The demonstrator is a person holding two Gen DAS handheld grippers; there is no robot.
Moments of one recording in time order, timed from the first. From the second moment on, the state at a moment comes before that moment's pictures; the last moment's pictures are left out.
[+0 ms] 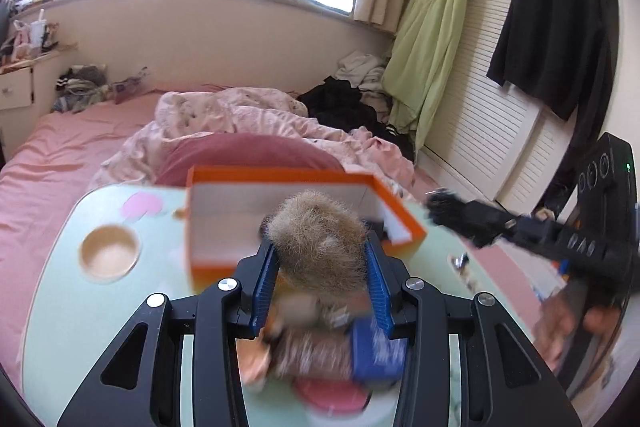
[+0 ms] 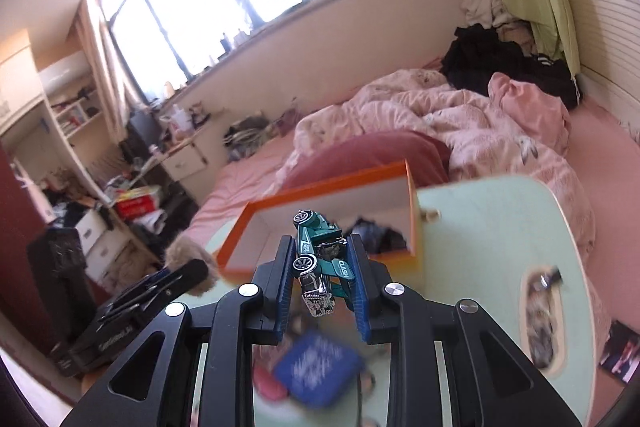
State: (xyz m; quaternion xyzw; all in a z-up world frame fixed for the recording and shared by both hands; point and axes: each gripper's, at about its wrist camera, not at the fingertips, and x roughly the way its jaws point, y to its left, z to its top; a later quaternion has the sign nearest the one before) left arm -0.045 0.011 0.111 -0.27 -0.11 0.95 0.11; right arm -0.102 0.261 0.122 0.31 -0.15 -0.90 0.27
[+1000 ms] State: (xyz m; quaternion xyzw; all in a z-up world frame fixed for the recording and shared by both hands) left arm 0.041 0.024 0.013 -0.36 0.00 0.93 0.02; right arm 0.002 0.217 0.000 0.35 0.06 -0.92 0.15
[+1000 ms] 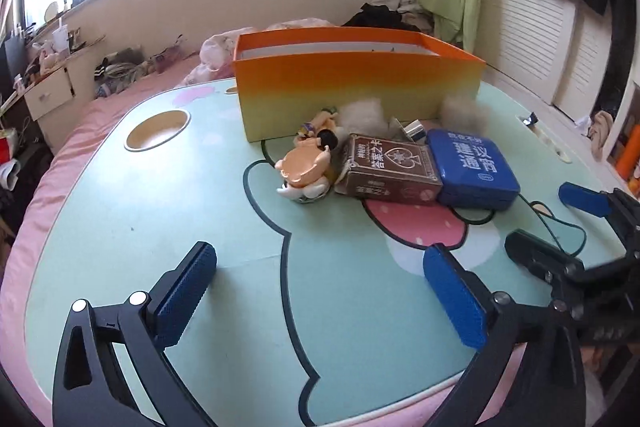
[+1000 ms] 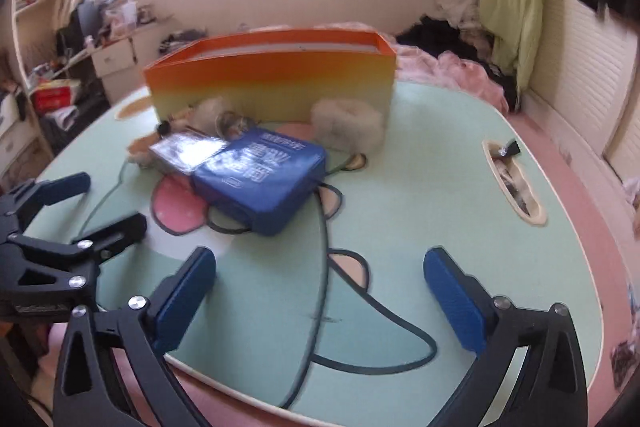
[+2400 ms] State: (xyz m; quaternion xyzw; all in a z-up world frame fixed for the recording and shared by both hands) left arm 0.045 0.024 0.014 -0.36 0.00 0.93 0.03; right arm 0.015 0.223 0.007 0.31 0.02 -0.93 0.19
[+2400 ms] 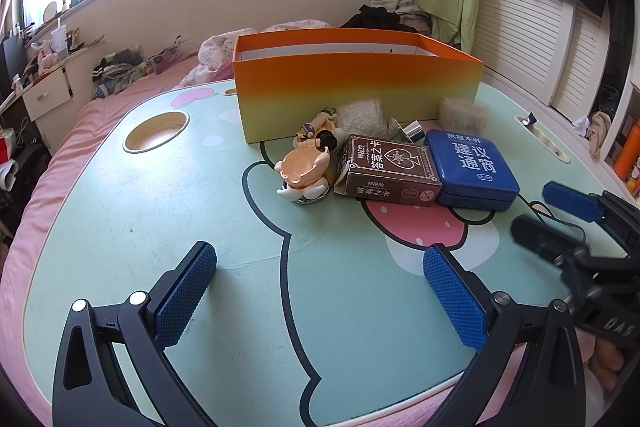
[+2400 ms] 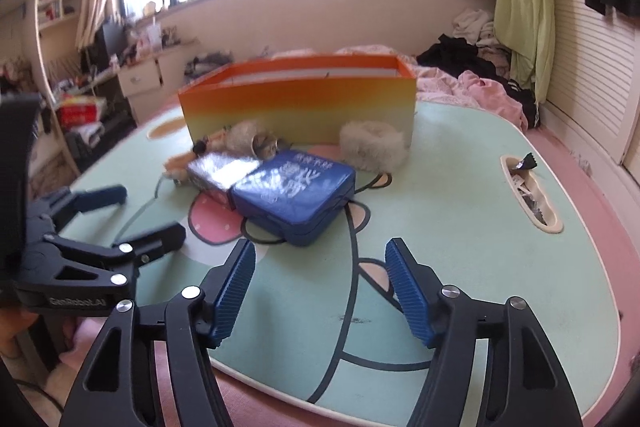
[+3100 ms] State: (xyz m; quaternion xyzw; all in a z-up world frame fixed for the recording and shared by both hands) left arm 0.047 0.023 0.015 -0.36 0.00 0.93 0.03; right arm -0.049 0.179 0.025 0.38 -0.01 -0.91 0.15
